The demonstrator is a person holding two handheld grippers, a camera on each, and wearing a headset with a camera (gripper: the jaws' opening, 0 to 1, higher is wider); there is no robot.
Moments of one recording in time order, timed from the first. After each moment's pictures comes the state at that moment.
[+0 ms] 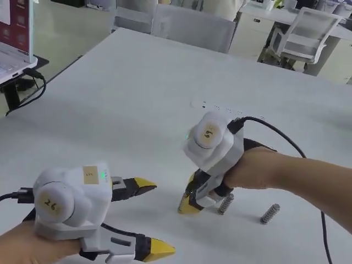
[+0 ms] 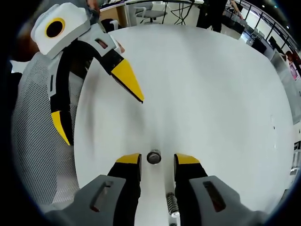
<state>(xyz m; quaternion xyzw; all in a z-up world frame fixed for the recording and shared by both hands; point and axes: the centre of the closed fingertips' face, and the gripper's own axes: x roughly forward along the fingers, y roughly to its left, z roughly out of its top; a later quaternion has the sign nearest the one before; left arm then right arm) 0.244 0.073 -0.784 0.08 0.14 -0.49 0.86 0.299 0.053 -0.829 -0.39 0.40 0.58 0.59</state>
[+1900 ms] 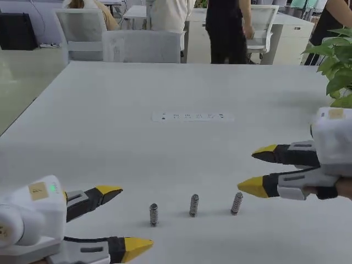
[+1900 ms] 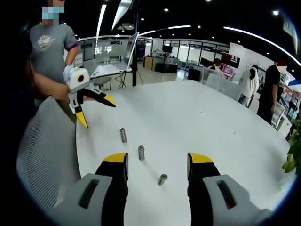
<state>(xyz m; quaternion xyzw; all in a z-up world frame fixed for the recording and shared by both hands) 0.258 0.067 -0.749 0.09 0.14 -0.46 0.87 0.299 -0.112 -0.708 -0.17 0.21 0.45 0.85</state>
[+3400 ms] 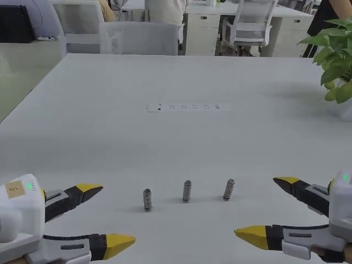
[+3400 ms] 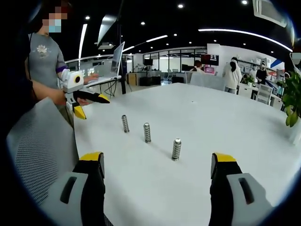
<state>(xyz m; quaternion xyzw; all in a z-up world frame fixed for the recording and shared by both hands) 0.242 0.083 -0.767 0.07 0.16 -0.43 0.89 0.259 -0.140 -0.770 -0.08 0.18 0.40 0.90</state>
